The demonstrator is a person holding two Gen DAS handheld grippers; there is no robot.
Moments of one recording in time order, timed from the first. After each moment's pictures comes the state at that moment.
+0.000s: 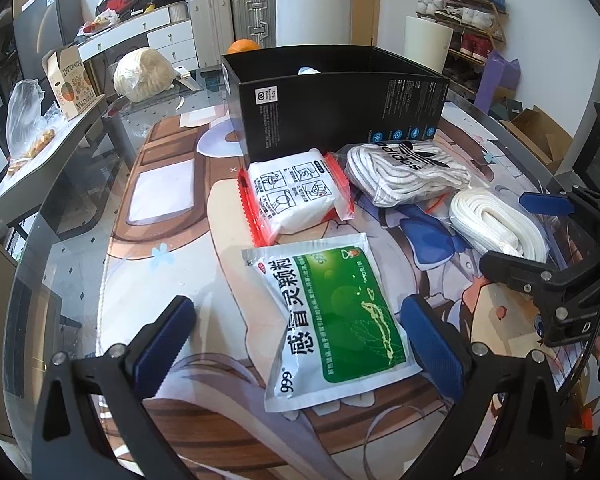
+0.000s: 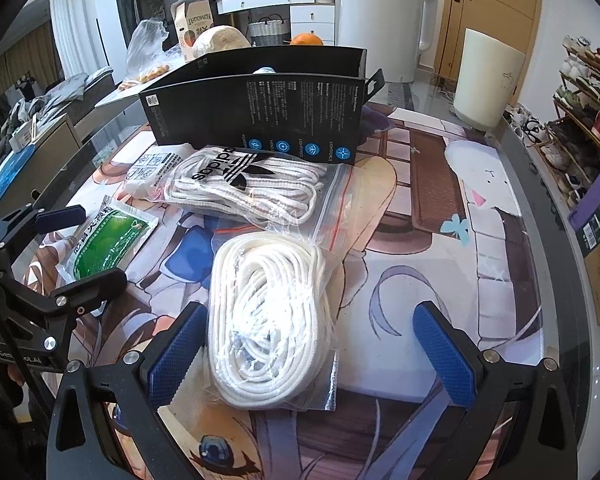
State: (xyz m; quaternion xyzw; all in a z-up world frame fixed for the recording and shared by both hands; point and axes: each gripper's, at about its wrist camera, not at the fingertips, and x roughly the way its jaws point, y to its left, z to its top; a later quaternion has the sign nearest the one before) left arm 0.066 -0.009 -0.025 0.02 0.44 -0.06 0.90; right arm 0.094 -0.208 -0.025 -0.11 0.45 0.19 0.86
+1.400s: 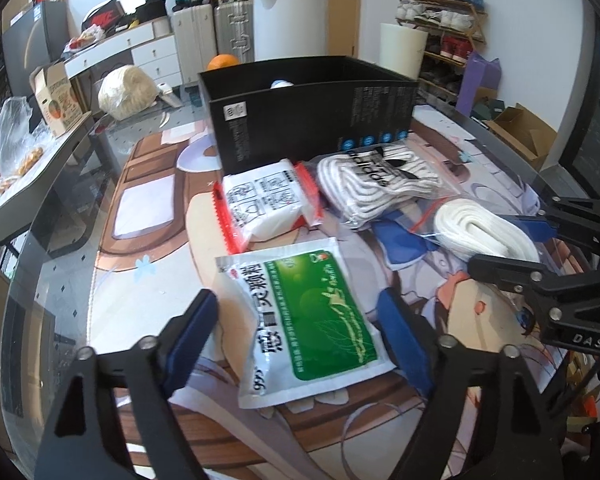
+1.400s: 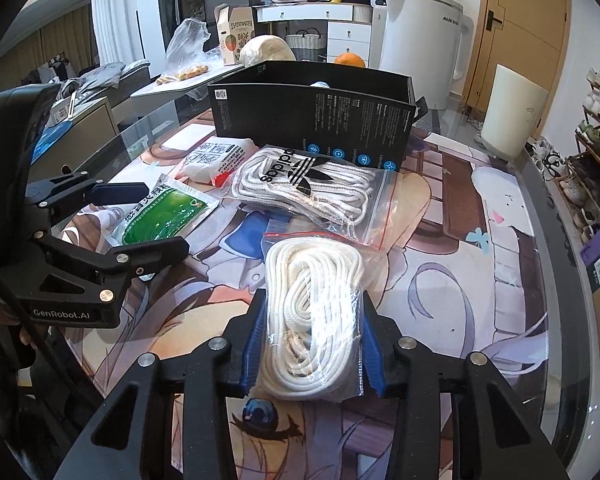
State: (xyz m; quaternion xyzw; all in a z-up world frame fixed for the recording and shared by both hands) left arm 0.057 -0.019 -0.021 0.04 0.41 -0.09 0.91; right arm 0.056 -0.201 -0.017 -0.14 0.42 0.25 0.86
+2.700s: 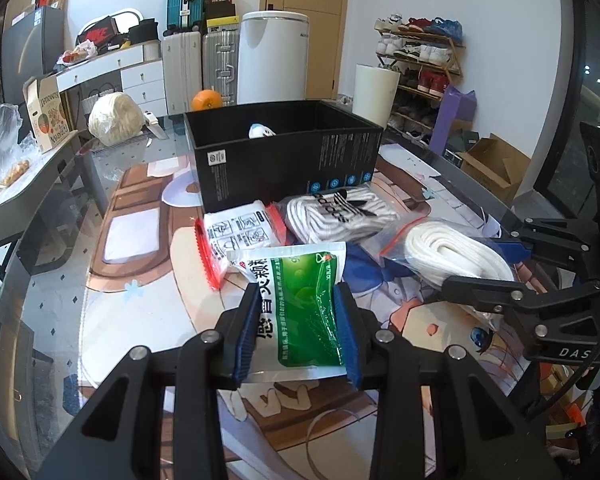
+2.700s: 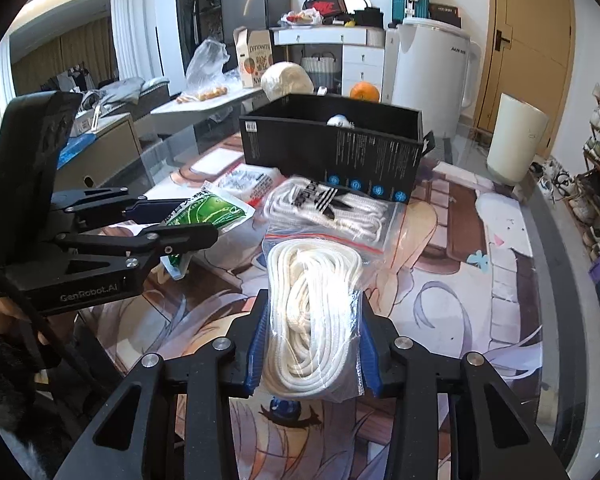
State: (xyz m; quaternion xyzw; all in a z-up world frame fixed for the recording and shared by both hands) left arm 0.040 -0.020 -0.002 0.00 0.36 -0.13 0.93; right arm 0.038 -0.206 0.004 -0.12 0.37 0.28 0.87
